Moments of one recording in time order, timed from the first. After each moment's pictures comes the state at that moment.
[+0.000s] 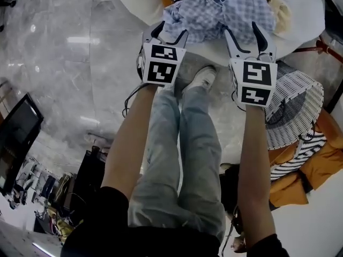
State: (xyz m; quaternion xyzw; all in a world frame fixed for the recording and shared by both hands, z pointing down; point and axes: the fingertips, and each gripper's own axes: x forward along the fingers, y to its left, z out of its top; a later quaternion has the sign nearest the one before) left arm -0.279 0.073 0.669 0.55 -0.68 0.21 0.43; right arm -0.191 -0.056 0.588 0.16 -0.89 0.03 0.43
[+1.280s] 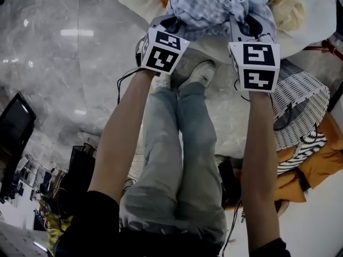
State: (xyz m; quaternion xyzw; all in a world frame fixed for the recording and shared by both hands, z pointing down) left arm -0.255 0.062 0.745 0.61 -0.63 0.23 0.43; right arm -0.207 -0.054 0.655 0.11 -0.88 0.02 0.46
